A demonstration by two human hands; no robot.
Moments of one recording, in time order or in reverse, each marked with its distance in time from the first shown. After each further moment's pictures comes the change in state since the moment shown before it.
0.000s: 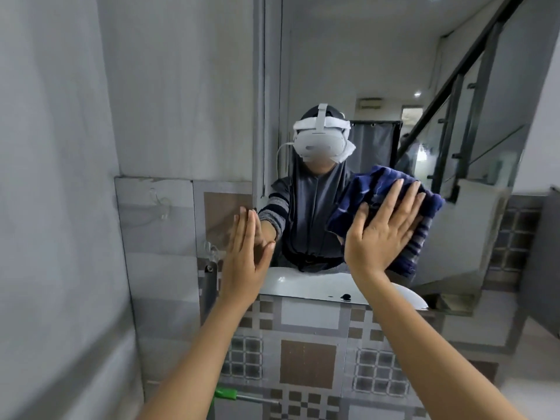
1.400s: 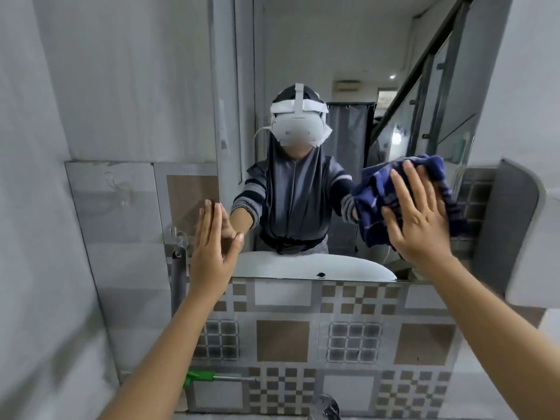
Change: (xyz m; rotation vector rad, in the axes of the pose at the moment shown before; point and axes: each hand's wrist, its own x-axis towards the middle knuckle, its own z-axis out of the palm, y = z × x) left_hand -0.016 -0.007 0.005 0.051 0.035 -0.003; right_hand 0.056 0.118 -0.069 -0.236 -0.222 -0.610
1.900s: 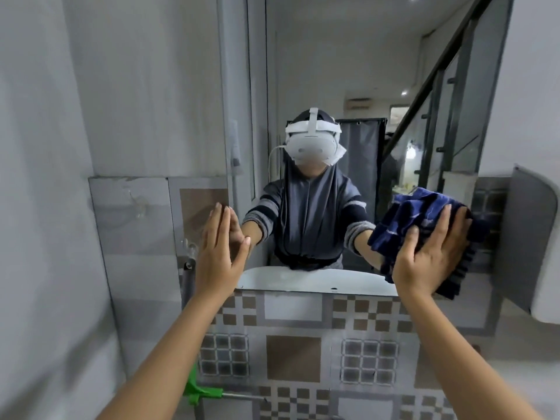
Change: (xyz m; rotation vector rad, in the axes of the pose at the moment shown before) left_hand 0.015 0.003 -0.005 0.095 0.036 0.078; right_hand -0.034 -0.029 0.036 0.255 0.322 0.689
